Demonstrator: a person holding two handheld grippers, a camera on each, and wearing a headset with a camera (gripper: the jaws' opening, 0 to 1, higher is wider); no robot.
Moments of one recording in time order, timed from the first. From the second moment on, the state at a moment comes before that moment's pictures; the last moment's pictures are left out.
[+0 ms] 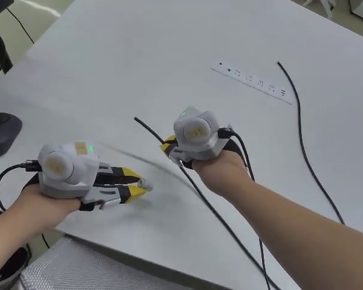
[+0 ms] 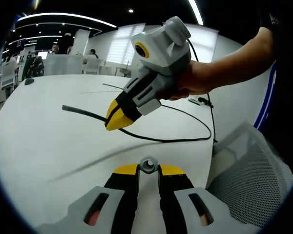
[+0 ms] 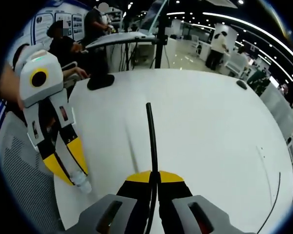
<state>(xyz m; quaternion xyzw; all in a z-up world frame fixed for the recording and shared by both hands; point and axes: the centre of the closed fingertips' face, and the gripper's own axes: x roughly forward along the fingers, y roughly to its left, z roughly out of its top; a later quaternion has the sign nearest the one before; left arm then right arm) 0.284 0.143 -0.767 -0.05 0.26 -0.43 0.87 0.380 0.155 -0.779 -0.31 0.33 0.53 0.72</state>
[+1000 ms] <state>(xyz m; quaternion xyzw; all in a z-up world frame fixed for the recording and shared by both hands) 0.292 0.160 -0.807 -0.04 0.27 -0.40 0.88 0.368 0.168 -0.821 -0.33 0.34 0.56 0.67</state>
